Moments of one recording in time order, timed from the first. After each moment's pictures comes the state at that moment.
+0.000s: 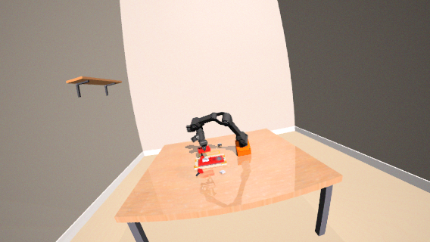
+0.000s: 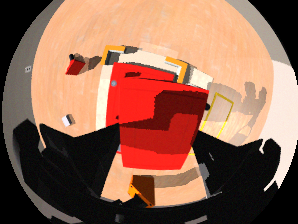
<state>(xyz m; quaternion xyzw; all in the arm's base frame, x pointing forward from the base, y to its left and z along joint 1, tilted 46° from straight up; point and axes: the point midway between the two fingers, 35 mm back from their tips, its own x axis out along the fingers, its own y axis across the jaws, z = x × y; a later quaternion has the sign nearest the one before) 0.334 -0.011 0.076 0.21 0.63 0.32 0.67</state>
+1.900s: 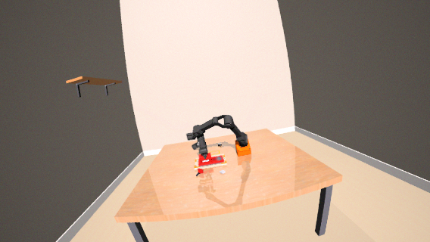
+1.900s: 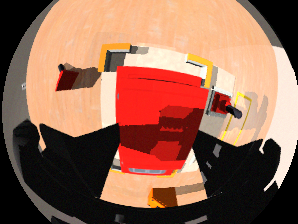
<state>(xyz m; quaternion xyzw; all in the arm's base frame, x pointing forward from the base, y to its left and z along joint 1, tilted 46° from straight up) 0.335 0.049 0.064 0.25 0.66 0.29 0.65</state>
